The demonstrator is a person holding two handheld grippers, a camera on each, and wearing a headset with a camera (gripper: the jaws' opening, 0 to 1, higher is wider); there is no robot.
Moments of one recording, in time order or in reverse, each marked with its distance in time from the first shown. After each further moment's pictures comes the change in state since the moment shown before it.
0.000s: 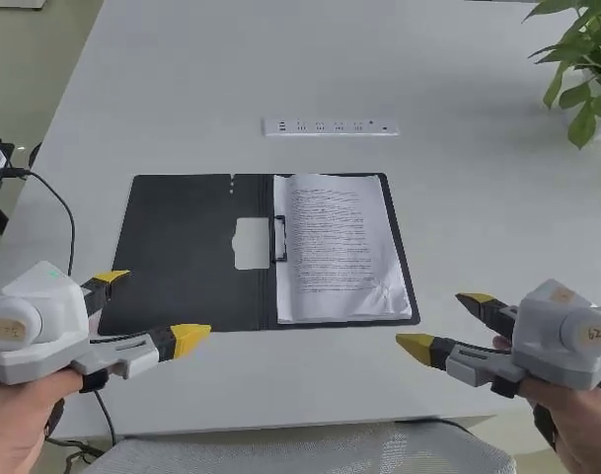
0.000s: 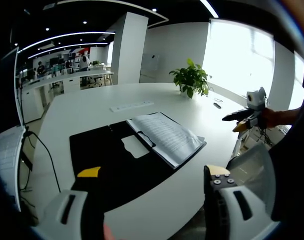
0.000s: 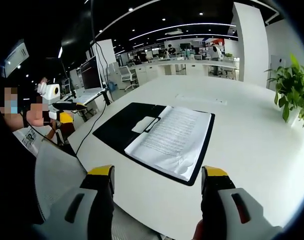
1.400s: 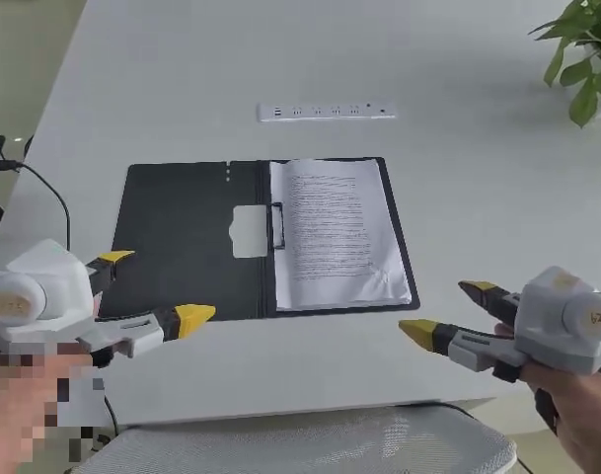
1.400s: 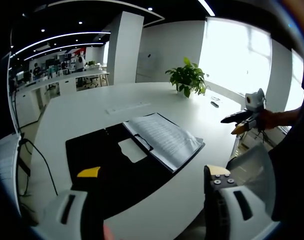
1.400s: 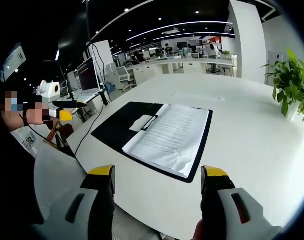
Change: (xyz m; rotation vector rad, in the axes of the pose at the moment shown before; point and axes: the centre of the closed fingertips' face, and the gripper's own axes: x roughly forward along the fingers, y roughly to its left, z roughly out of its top) left arm 0.015 -0.004 0.012 0.022 0.010 -0.033; right arm 0.001 -0.006 -0.007 0.031 0.004 -0.008
